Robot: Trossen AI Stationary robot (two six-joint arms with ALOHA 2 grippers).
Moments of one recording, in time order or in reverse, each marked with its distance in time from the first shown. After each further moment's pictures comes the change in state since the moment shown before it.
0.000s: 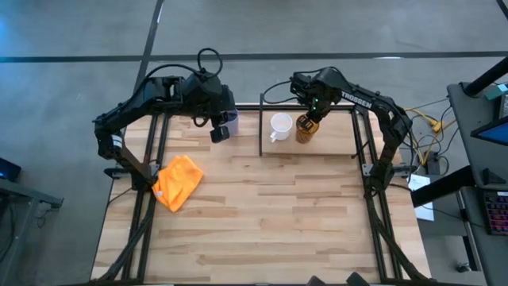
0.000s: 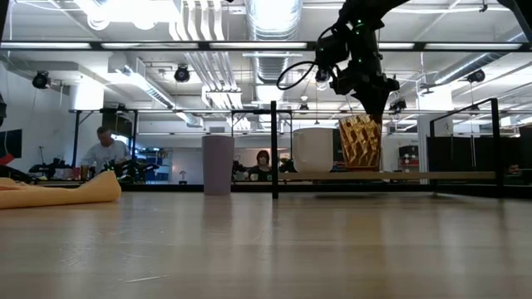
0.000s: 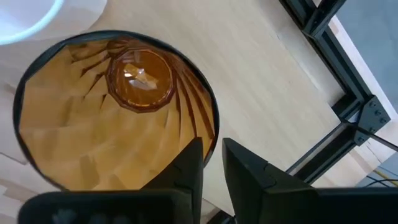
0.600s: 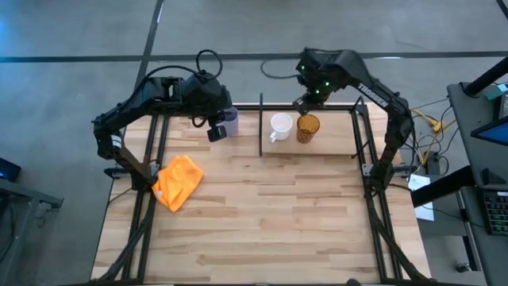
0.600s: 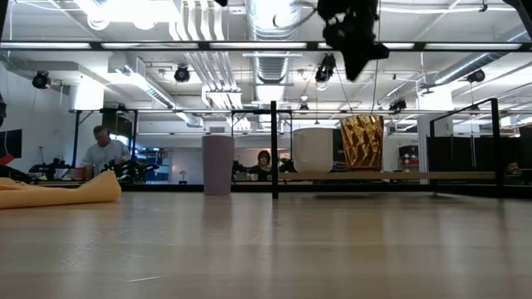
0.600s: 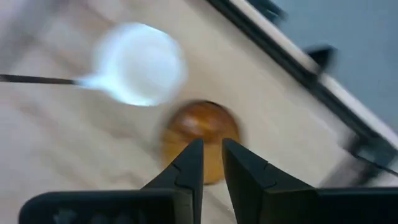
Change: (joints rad) left arm 0.004 -0.006 0.000 -0.054 -0.072 0.000; right arm 0.029 -0.021 0.363 -0.076 -0.115 0.061
